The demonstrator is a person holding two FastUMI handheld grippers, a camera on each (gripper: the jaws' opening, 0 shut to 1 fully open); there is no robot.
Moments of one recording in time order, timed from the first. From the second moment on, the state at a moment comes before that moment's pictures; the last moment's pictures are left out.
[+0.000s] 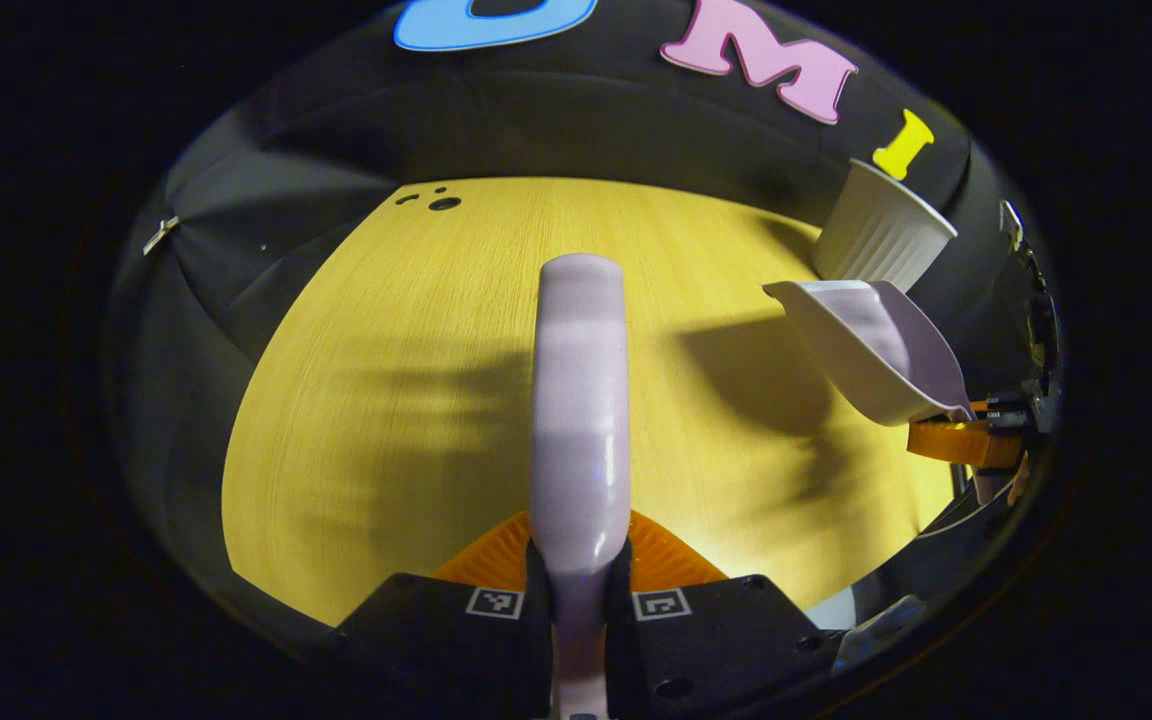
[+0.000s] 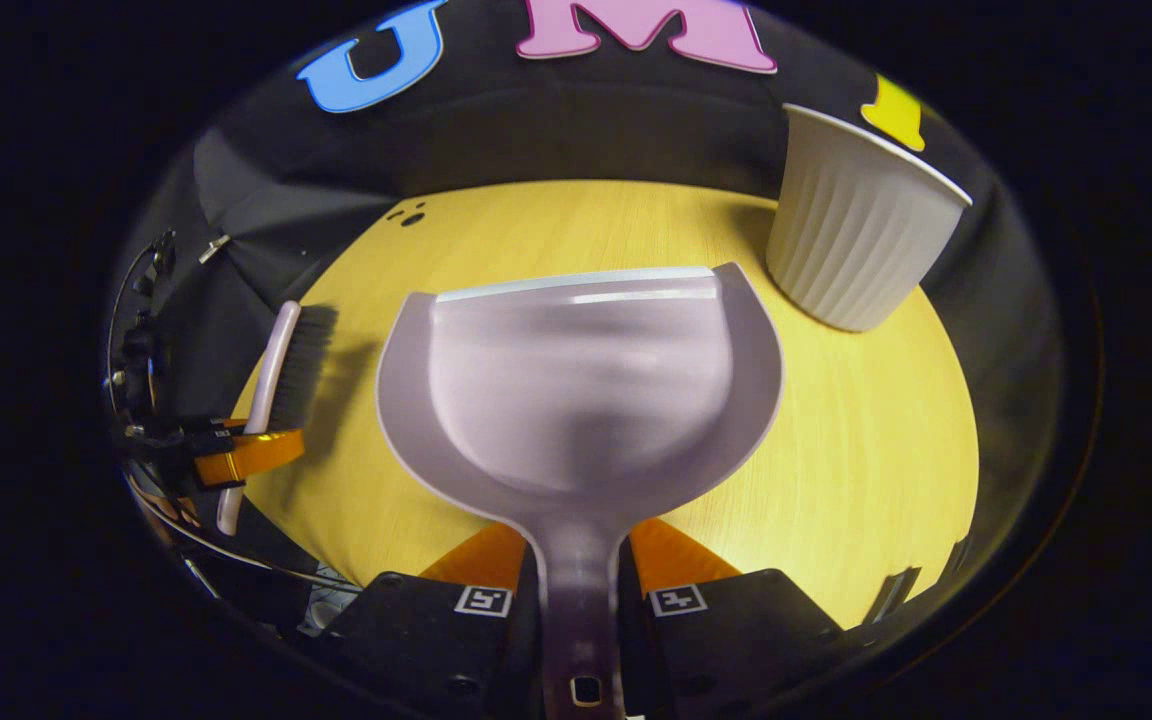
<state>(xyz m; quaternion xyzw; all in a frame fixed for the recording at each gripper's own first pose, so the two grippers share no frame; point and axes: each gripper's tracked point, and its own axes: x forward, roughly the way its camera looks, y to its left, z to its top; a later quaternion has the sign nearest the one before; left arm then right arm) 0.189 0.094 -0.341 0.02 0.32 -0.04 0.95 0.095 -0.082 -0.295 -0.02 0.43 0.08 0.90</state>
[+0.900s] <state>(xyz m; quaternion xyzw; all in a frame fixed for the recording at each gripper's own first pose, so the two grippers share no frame) 0.222 0.075 -0.364 0.09 0.40 -0.02 0.91 0.103 -0.069 -0.297 0.03 0.49 0.07 0.87</state>
